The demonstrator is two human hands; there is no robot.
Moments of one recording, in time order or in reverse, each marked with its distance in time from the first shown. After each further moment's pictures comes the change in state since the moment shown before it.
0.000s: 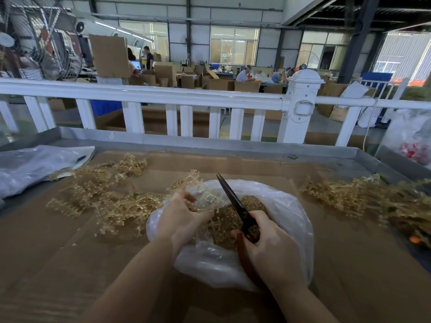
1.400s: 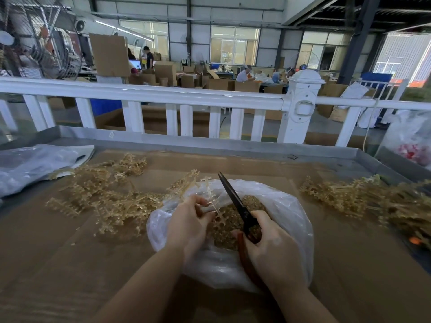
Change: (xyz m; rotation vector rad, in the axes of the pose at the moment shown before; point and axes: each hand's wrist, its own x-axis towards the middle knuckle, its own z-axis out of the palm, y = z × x) left_hand 0.002 -0.013 0.020 0.063 0.051 0.152; right_hand -0.001 -0.001 0.000 0.034 0.057 -0.024
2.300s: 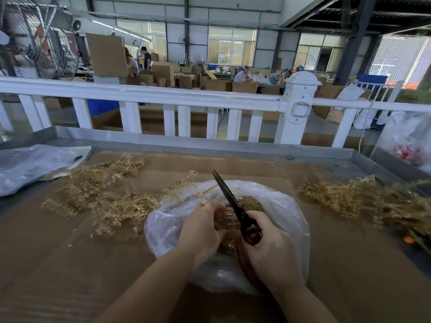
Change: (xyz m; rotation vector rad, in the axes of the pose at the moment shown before) left_hand -0.009 0.008 0.015 0.277 -0.169 0.157; right_hand 0.000 0.001 -0.001 0.174 0.088 -0.068
